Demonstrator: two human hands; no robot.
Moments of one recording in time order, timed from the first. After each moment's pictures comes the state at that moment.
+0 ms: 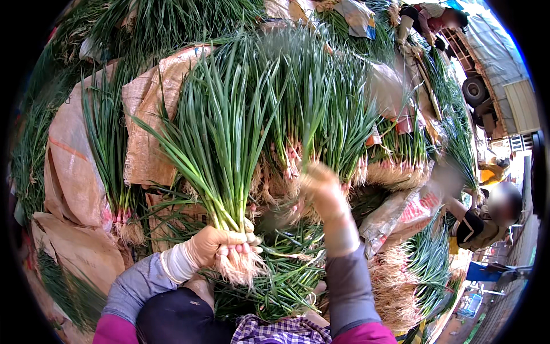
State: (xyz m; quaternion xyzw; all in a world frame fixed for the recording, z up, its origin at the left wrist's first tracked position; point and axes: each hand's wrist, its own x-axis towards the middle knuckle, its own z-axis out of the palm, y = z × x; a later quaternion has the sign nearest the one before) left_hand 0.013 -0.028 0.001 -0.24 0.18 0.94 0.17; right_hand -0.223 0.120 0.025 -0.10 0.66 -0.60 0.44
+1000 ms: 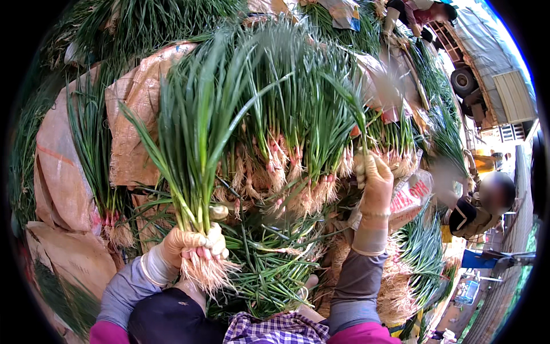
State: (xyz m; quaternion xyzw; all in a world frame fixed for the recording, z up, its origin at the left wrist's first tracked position) left_hand 0.019 -0.030 0.020 -0.11 0.06 0.99 0.10; right_hand -0.271 0.197 0.084 -0.07 0.78 -0.60 0.12
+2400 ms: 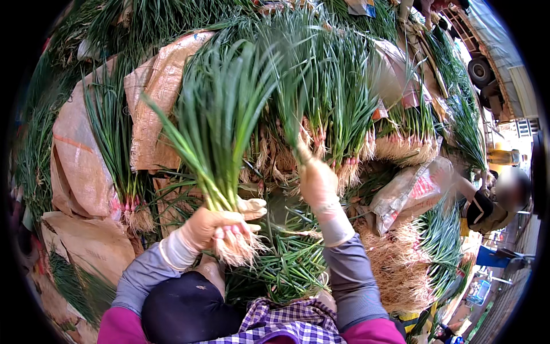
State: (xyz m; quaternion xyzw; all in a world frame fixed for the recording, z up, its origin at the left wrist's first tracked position) left_hand 0.020 -0.031 0.020 -0.20 0.22 0.95 0.13; right_hand -0.181 0.129 -0.002 -0.33 0.93 -0.04 0.18
